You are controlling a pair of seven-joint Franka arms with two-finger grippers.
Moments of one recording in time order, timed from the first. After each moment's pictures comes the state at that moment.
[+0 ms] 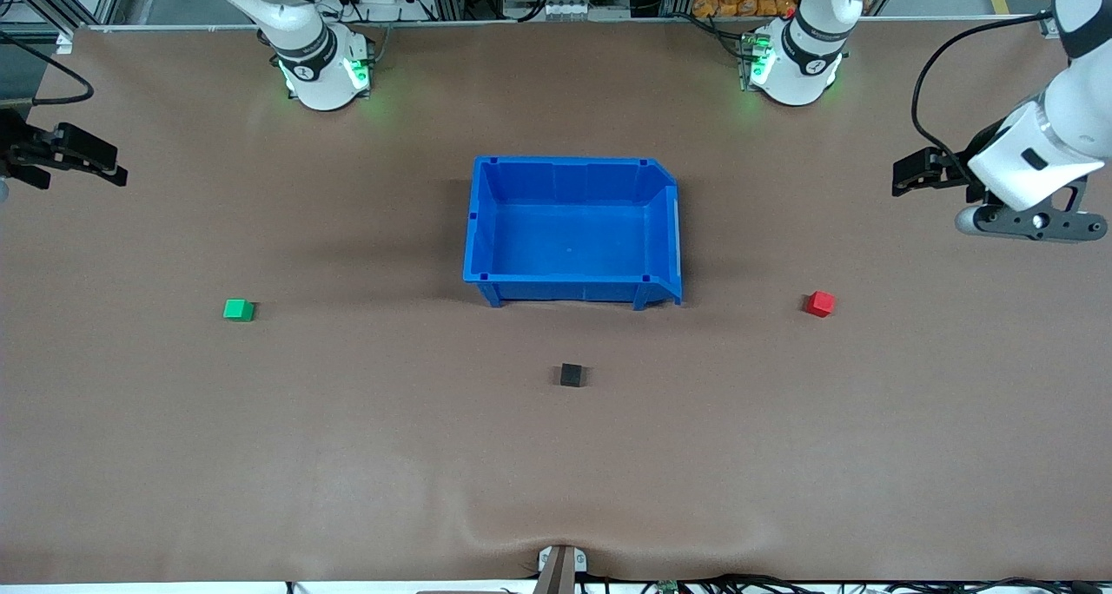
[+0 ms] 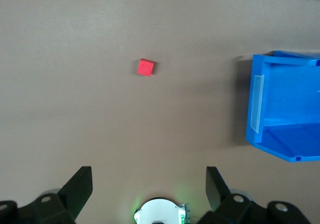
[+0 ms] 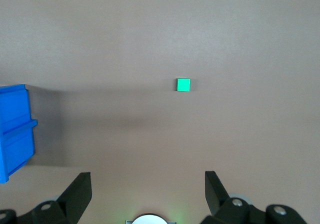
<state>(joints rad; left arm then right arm) -0.03 0.04 -0.08 -1.63 0.02 1.51 0.01 0.00 -0.02 -0.07 -1.55 0.01 1.44 -0.09</state>
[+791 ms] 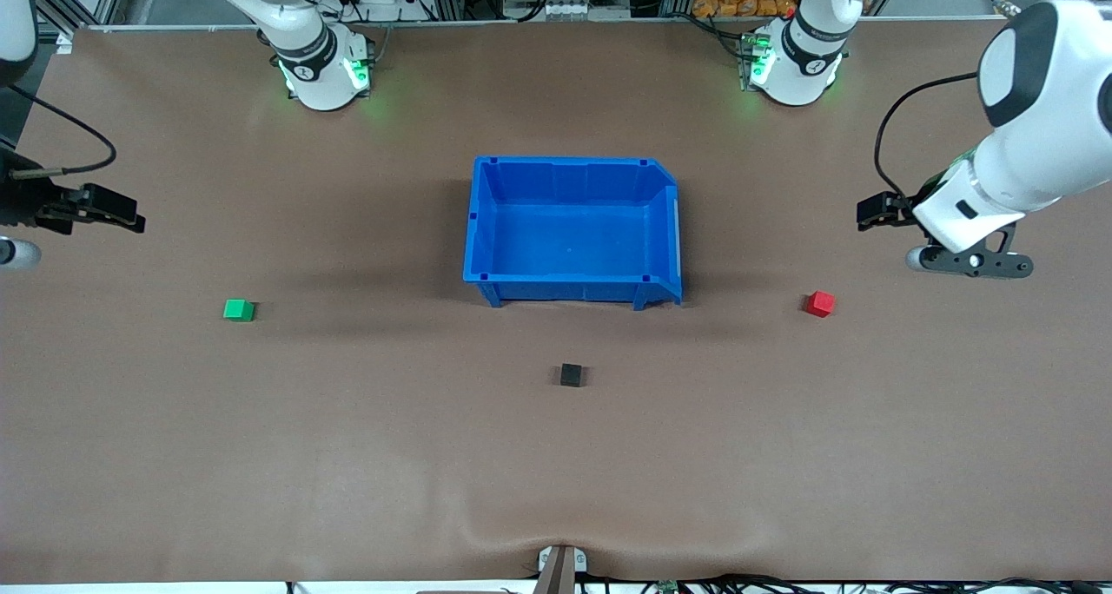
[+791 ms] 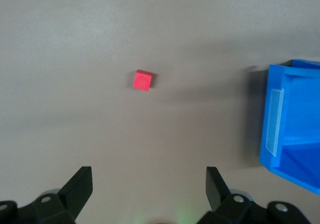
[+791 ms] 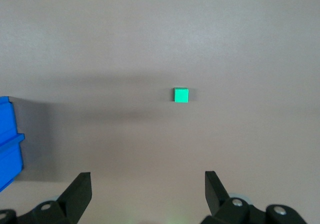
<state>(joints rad) -0.03 0.04 -0.08 -1.87 0.02 1.79 0.01 -0.01 0.11 -0.07 -1.55 0.01 1.52 -0.09</state>
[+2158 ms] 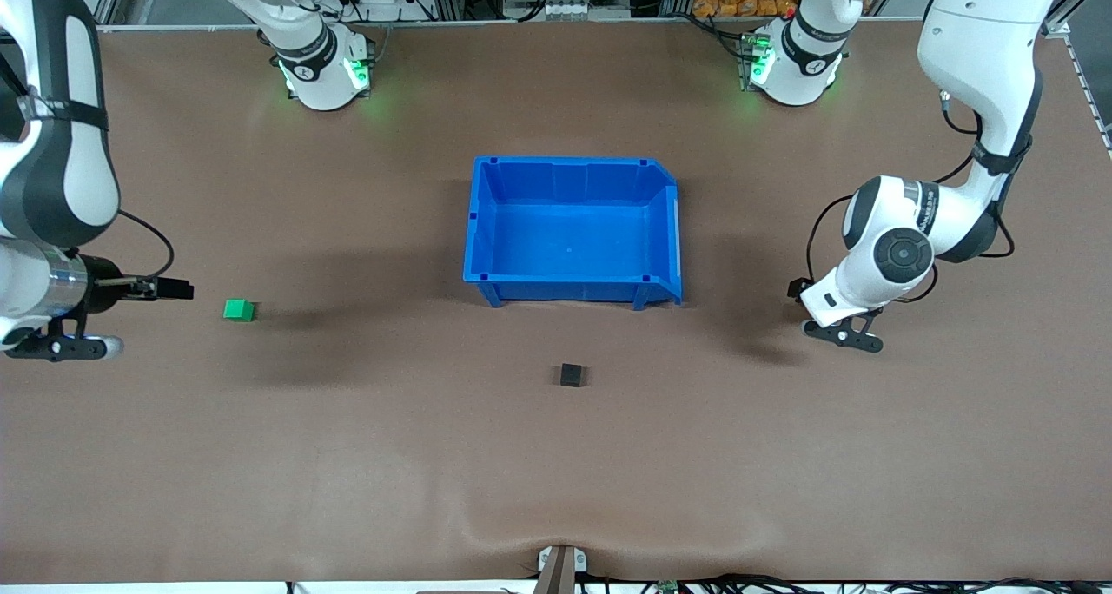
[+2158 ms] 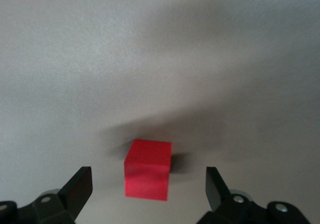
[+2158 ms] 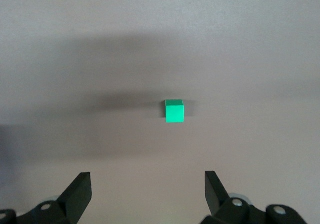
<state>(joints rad) -0.03 0.45 -0.08 -2.09 0.30 2.41 0.01 -0.04 0.38 -0.08 -1.56 0.01 1.68 -0.09</state>
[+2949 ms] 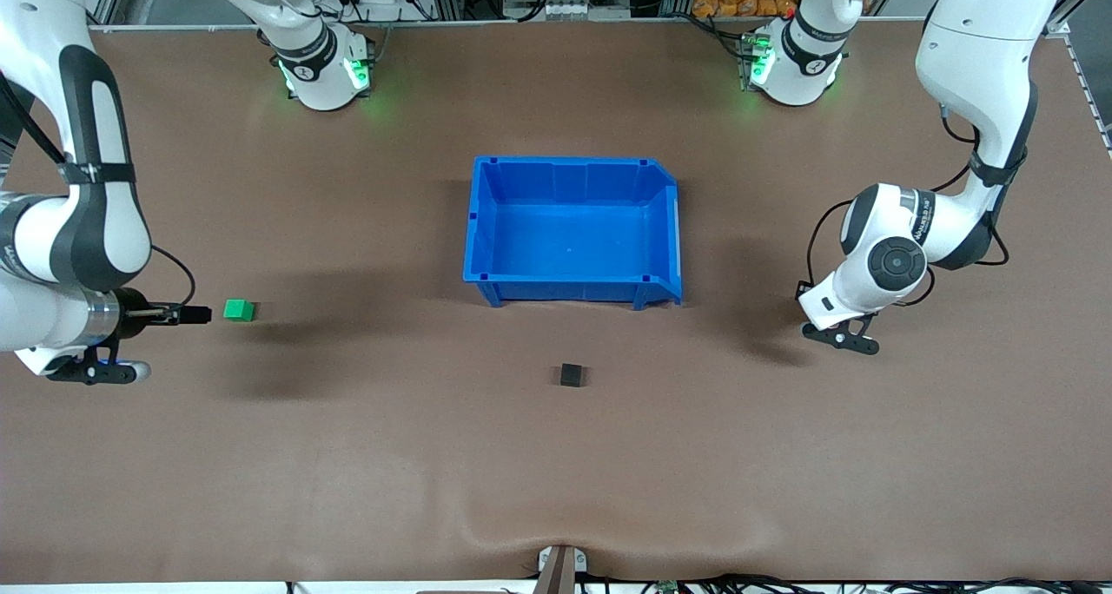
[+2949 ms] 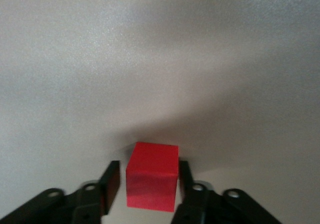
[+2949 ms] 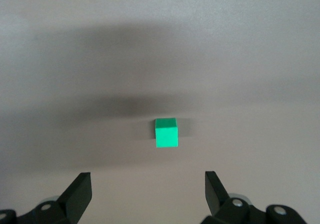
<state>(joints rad) -0.02 0.48 -0.08 -2.08 0.28 2.41 0.00 -0.07 0.49 -0.08 -1.57 0.01 1.79 -0.09</state>
